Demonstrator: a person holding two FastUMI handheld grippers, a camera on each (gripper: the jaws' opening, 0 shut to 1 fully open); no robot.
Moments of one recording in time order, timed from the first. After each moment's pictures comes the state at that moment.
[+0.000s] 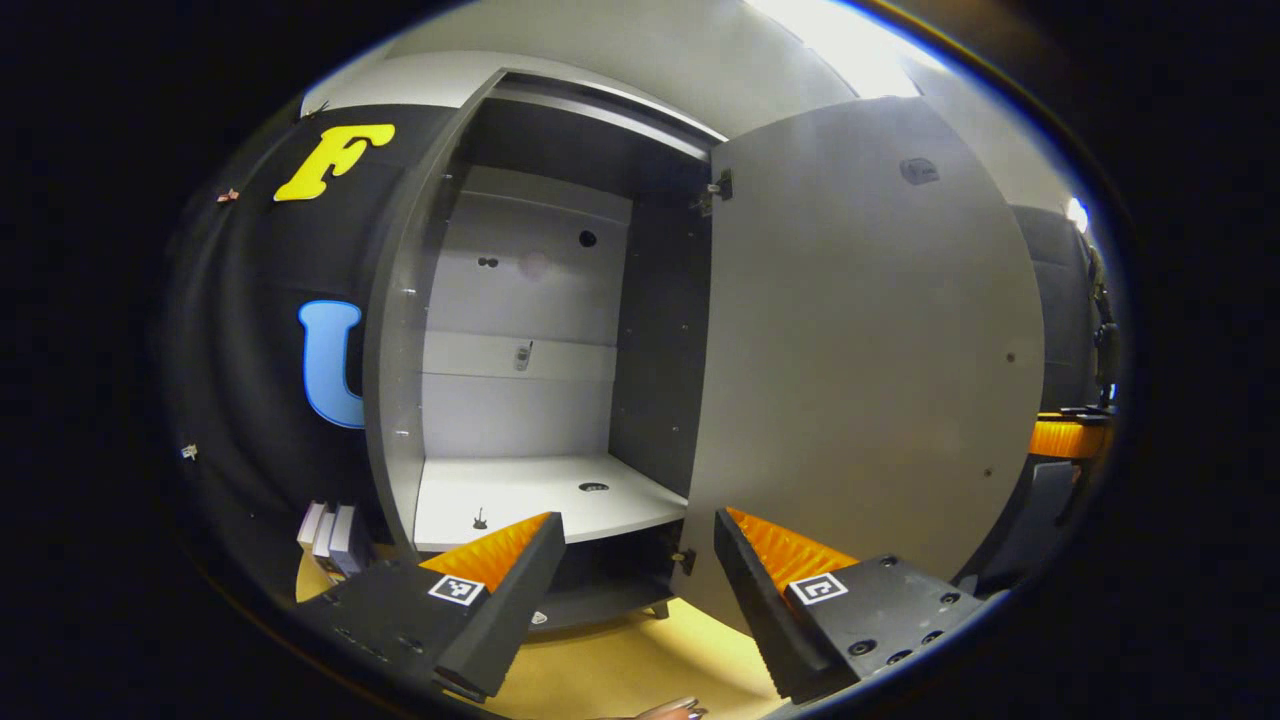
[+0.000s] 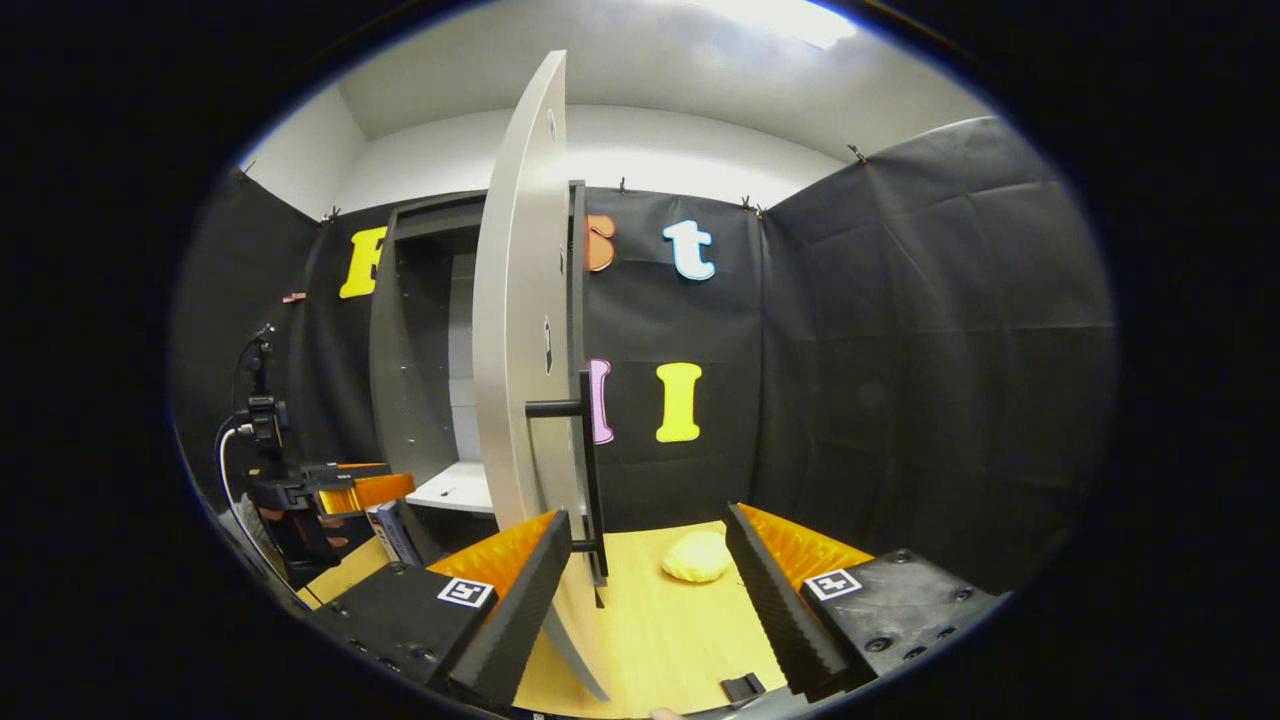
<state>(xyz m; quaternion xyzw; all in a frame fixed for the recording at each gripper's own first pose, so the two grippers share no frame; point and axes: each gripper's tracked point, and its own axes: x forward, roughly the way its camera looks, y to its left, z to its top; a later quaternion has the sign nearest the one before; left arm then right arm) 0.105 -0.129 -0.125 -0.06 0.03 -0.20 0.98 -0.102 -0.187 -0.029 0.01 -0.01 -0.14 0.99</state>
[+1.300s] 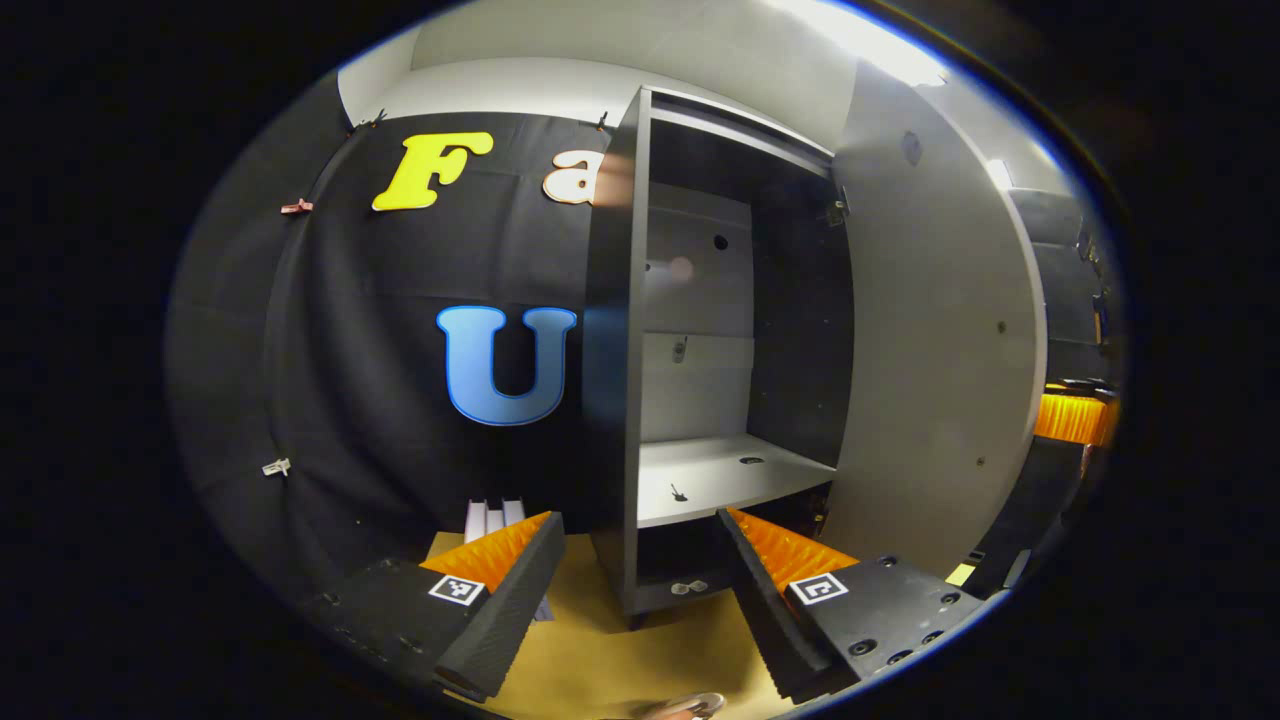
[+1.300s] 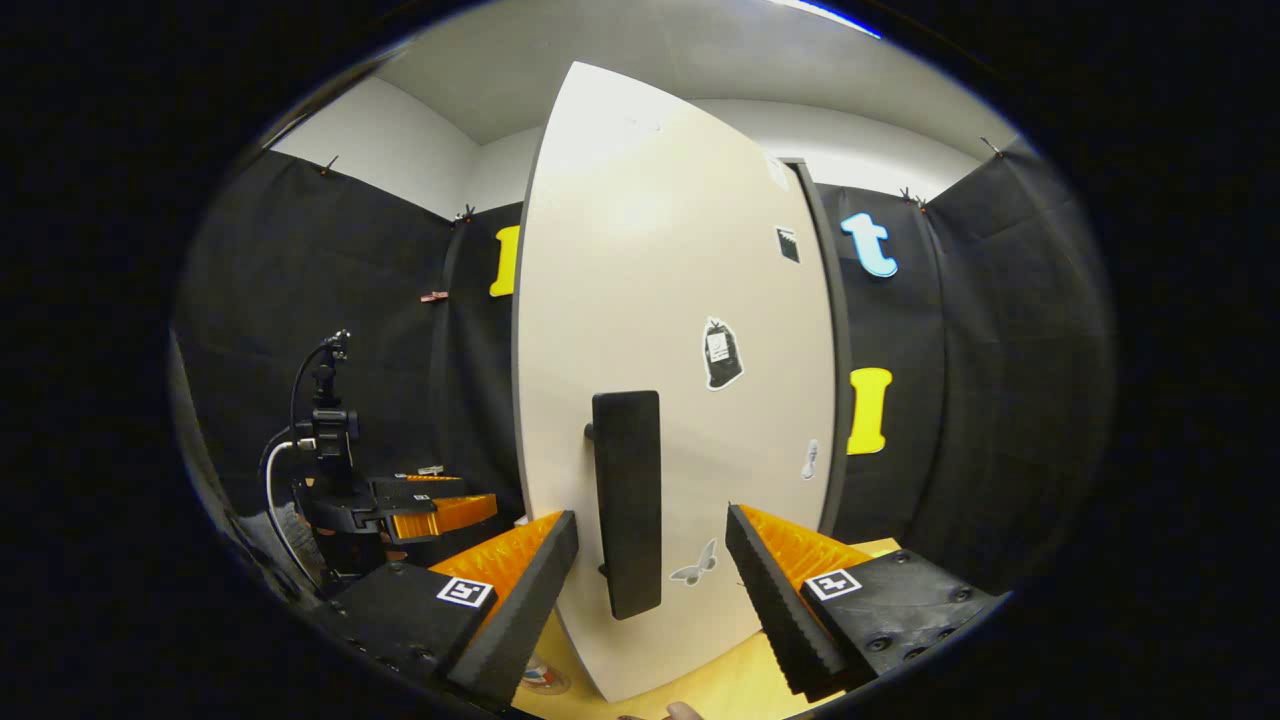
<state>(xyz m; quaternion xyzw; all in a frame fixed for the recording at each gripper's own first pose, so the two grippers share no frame) 0.068 0.074 -0.140 -0.03 0.05 -0.08 1.00 0.020 0.038 -0.048 0.01 -0.01 0.08 1.00</state>
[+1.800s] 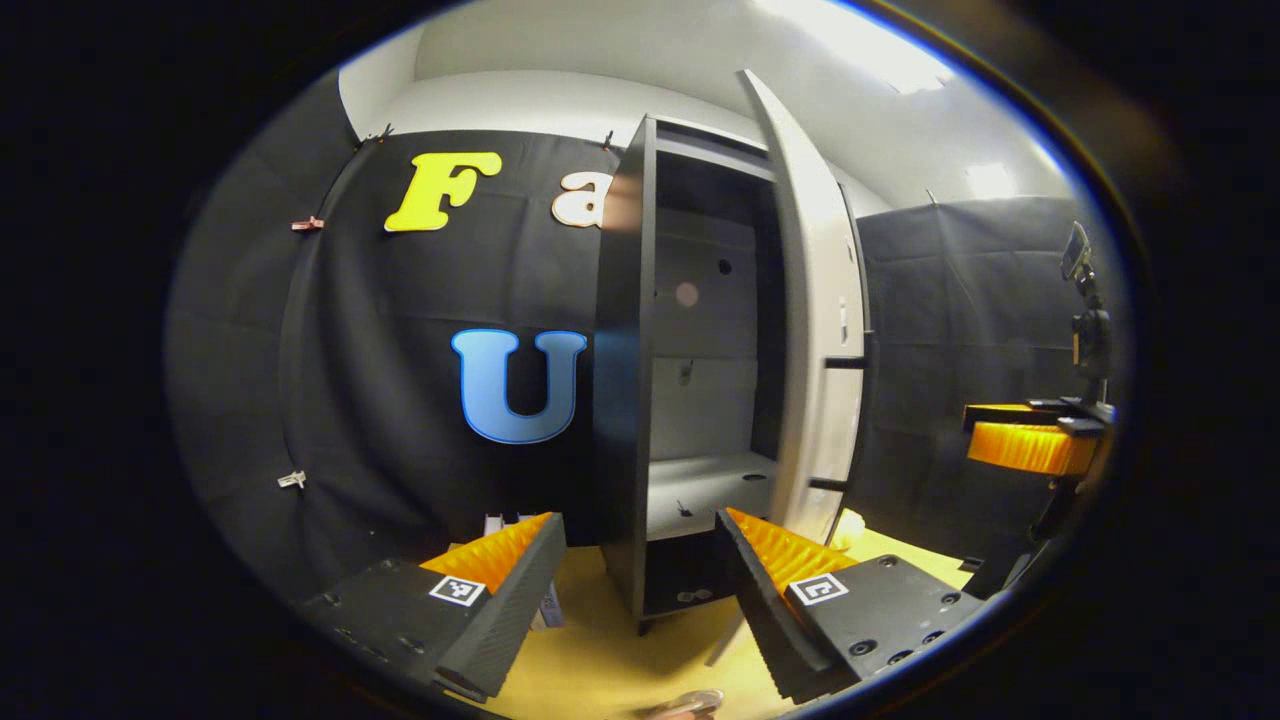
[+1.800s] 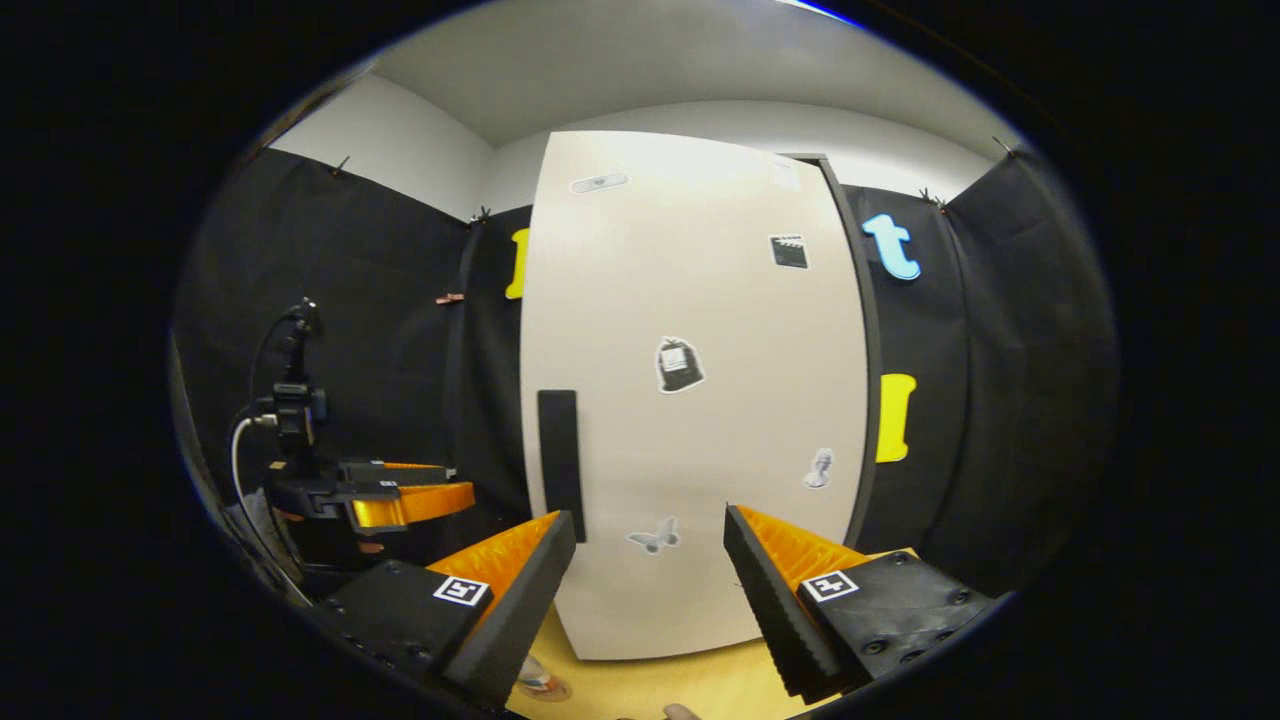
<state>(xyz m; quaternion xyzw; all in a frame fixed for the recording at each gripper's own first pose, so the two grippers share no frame) 0.050 0.063 -0.115 -0.04 0.03 -0.08 1.00 0.037 -0.002 -0.047 0.00 -0.01 0.05 1.00</state>
